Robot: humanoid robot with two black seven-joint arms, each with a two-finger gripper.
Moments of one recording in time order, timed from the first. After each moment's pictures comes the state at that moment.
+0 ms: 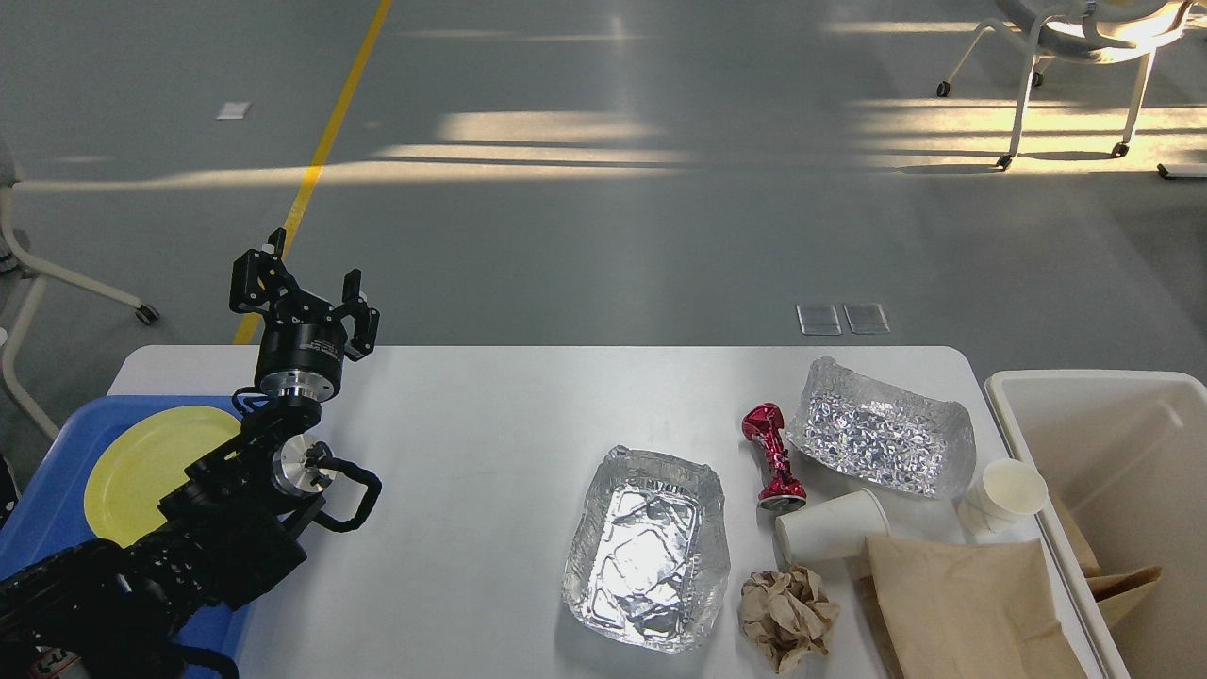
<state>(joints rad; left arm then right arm) -0.77 0.07 -0.60 -0.28 -0.20 -0.34 -0.70 2.38 -0.32 -1.33 0.80 0.24 0.58 0.30</state>
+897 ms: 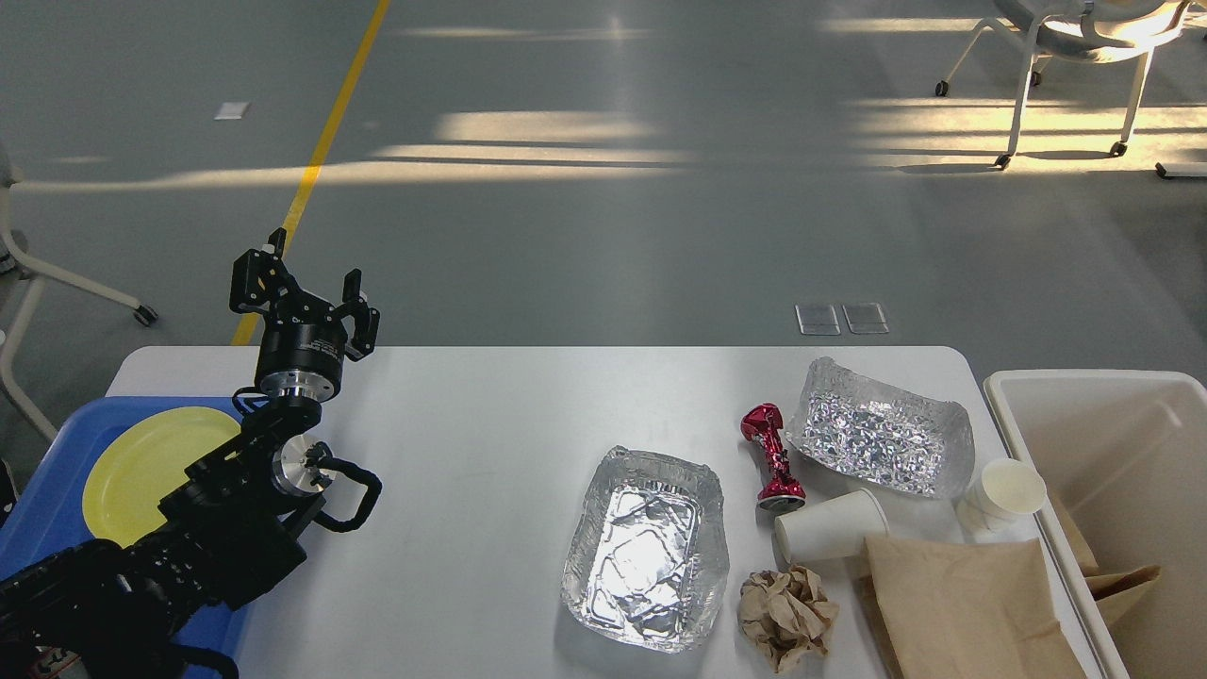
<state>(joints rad) -0.77 0.07 -0.60 -0.28 -0.20 -0.34 -0.70 2.51 -0.30 -1.32 0.95 0.03 0.96 0.29</state>
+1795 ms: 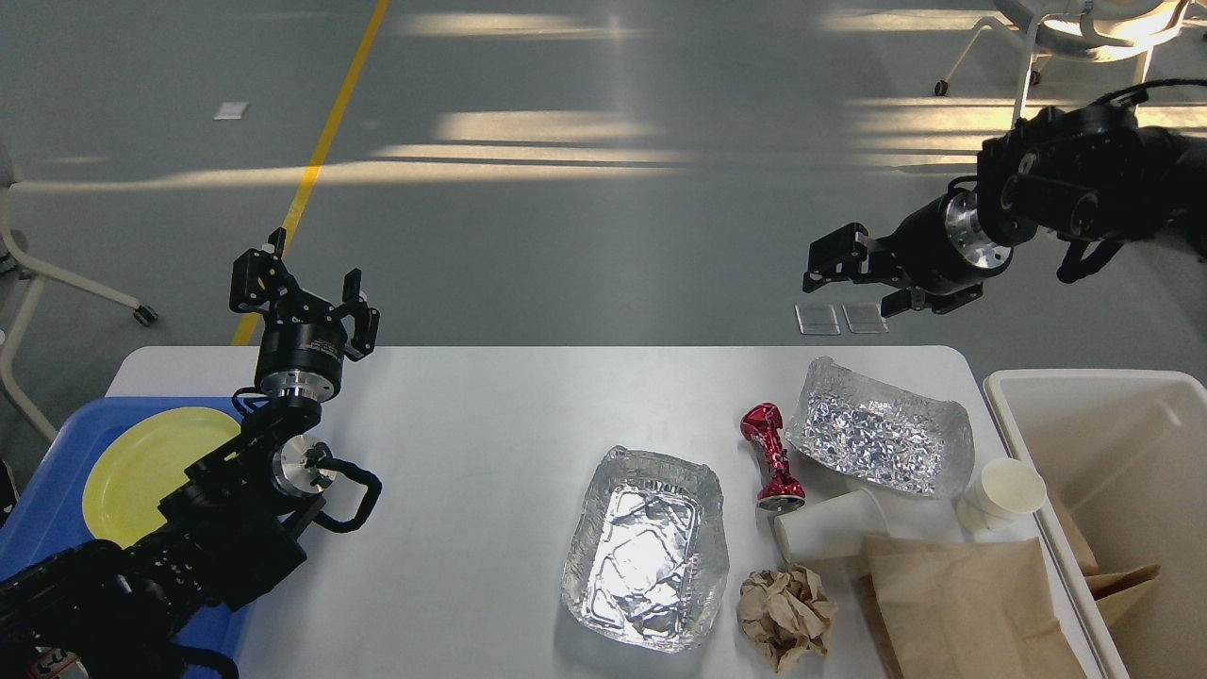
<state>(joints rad) -0.77 0.07 -0.60 -0.28 -0.20 -0.34 -0.70 1.70 -0.24 -1.31 0.78 -0.02 0.59 0.30</state>
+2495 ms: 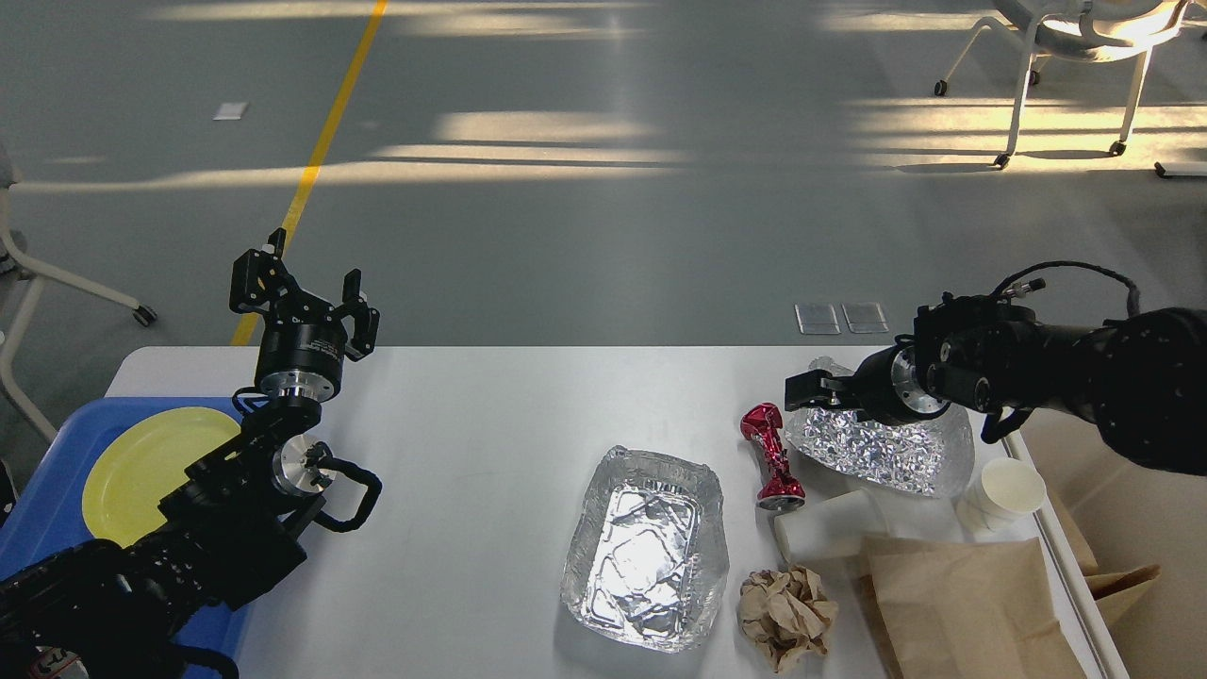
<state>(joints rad) -0.77 0.07 -0.60 -0.28 -0.20 -0.34 -0.70 1.32 -0.12 -1.29 0.66 -0.10 0.29 0.30</state>
